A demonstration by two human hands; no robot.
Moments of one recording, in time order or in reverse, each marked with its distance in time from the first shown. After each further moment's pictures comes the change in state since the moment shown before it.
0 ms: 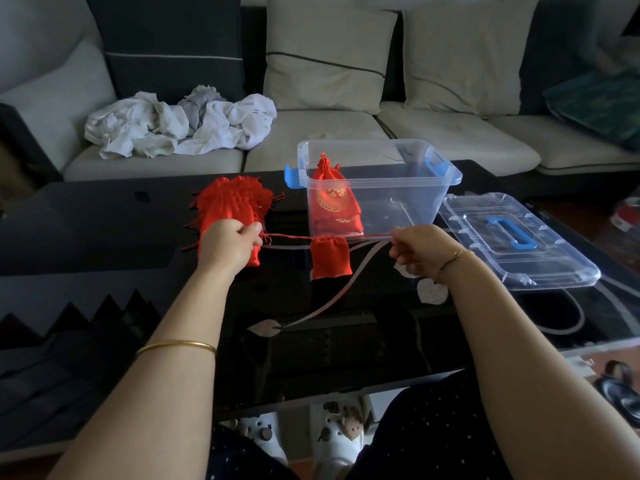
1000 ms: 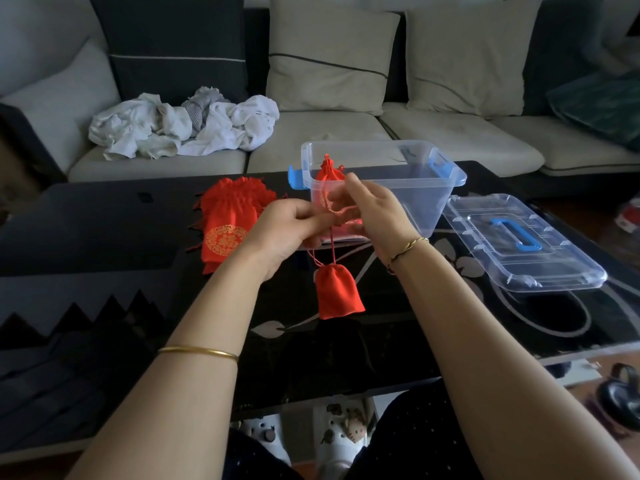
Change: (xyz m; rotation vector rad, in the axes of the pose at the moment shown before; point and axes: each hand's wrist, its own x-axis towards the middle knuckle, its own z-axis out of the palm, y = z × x) left_hand -0.028 0.059 0.009 -0.489 -0.429 0.144; right_hand -0.043 -0.059 0.073 0.125 -0.058 -0.457
